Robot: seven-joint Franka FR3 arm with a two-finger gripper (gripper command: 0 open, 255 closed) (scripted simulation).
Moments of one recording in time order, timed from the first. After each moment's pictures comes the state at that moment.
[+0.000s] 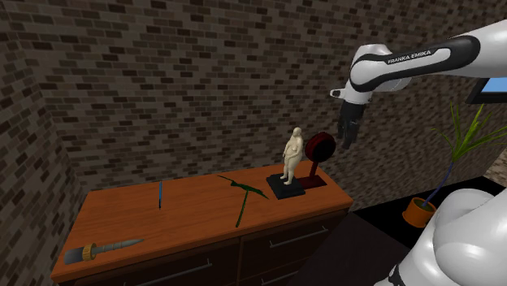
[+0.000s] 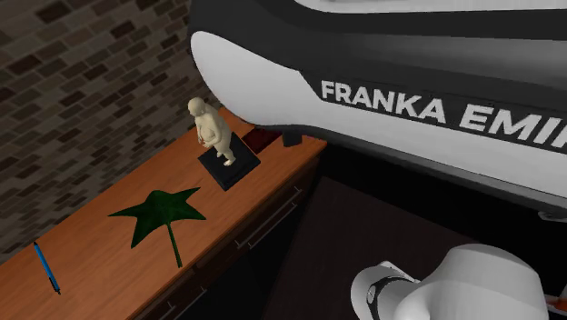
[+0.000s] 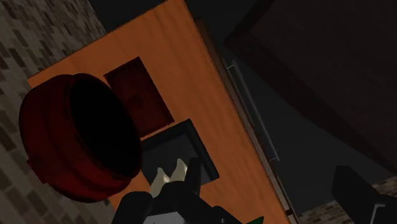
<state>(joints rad) 0.02 -0.40 -0.49 -2.35 -0.18 1.92 -1.04</state>
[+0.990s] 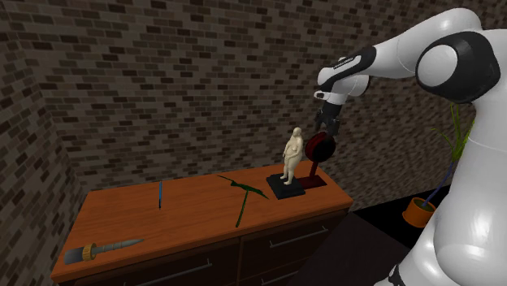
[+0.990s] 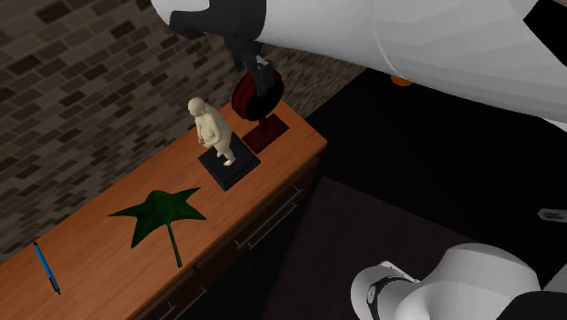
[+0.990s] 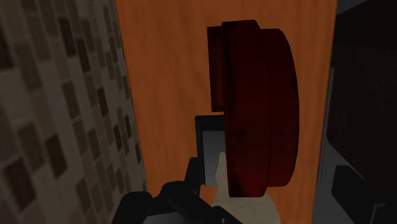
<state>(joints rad) 0.05 0.19 -0.67 -1.94 0.22 2.06 -1.80</state>
